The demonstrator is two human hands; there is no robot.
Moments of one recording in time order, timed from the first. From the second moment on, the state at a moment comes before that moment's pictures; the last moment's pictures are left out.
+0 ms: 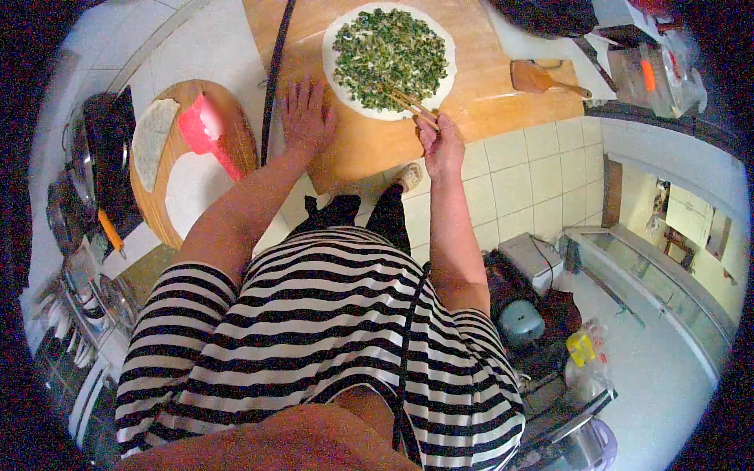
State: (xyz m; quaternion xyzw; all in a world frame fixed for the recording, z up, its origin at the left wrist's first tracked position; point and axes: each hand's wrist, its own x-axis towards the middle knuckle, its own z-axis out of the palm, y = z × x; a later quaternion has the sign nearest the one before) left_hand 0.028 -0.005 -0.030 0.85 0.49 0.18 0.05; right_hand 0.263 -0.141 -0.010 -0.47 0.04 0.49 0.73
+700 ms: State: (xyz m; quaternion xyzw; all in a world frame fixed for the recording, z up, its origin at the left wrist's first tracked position) left_hand 0.027 -0.004 -0.024 0.85 0.50 0.16 0.06; right_hand 0.310 -0.081 -0.004 -0.47 0.07 0.40 0.78
